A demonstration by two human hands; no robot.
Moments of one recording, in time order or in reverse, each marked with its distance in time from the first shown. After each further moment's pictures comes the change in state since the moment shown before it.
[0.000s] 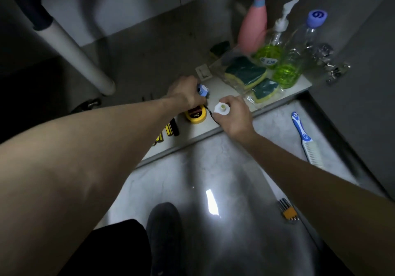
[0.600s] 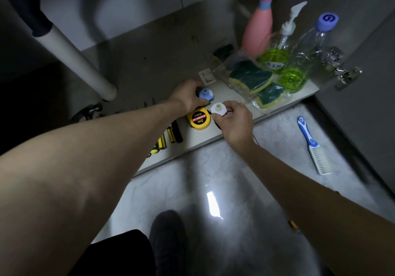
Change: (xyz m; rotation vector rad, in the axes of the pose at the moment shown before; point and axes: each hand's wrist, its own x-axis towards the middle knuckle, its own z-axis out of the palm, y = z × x) left_hand 0.013 -0.021 0.009 -0.309 -0.015 0.082; right_hand -0.001 -0.009 0.016 0.117 0.118 0.067
